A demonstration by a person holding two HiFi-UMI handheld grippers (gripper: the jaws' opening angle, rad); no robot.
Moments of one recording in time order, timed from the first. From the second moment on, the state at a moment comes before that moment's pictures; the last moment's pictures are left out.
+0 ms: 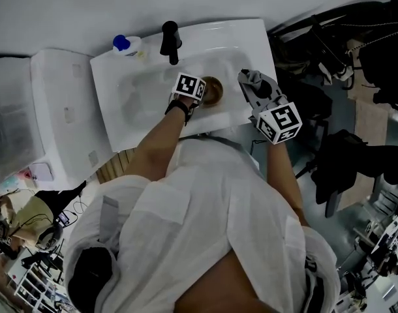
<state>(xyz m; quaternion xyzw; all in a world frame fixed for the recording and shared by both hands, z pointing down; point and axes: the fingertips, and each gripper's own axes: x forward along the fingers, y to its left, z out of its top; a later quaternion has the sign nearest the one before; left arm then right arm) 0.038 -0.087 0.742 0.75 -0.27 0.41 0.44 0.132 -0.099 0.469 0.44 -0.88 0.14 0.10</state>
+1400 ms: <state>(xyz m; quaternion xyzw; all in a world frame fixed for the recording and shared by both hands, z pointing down) -0.092 -0.109 0.383 0.91 -0.42 -0.01 0.04 0.136 -0.122 0.384 0.46 -0.89 0.01 0.01</state>
